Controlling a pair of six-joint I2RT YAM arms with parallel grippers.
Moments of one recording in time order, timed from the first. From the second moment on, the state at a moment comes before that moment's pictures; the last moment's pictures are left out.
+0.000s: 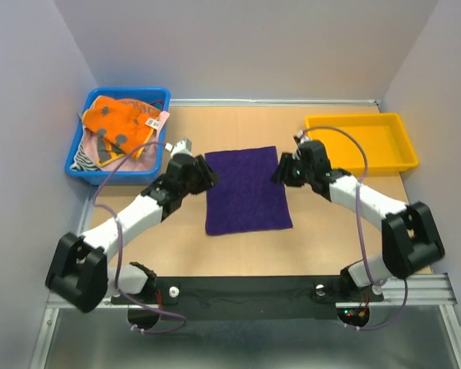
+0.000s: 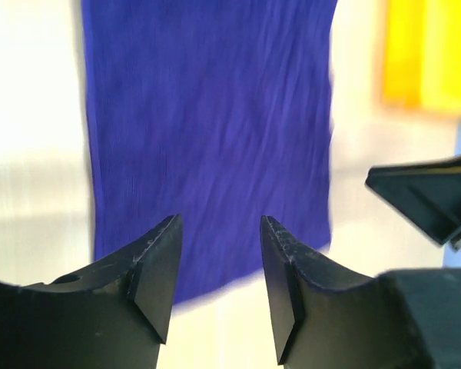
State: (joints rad) left arm -0.59 1.15 0.68 -0.13 -0.05 -0.85; right arm 0.42 1.35 0.77 -0.15 -0.17 0.54
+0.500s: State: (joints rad) left arm -0.38 1.91 1.26 0.03 -0.06 -0.62; right arm 0.29 2.02 1.30 0.09 -0.17 0.48
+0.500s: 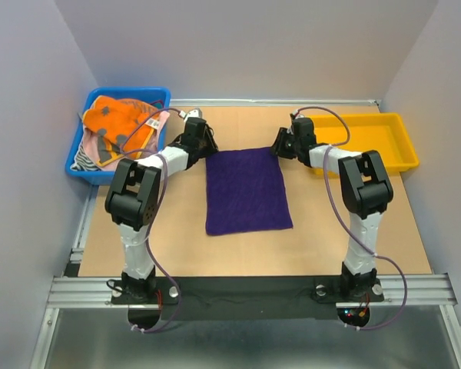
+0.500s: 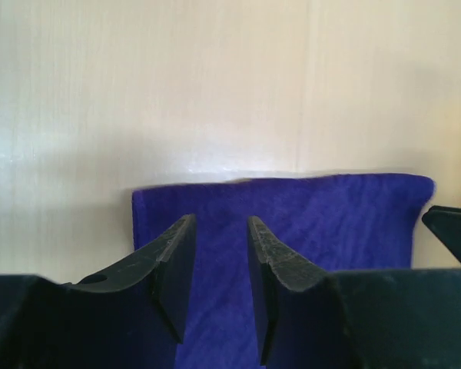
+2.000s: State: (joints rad) left arm -0.33 1.61 1.24 -0.24 -0.15 -0.11; right arm 0.21 2.33 1.78 -0.21 -0.60 -0.29
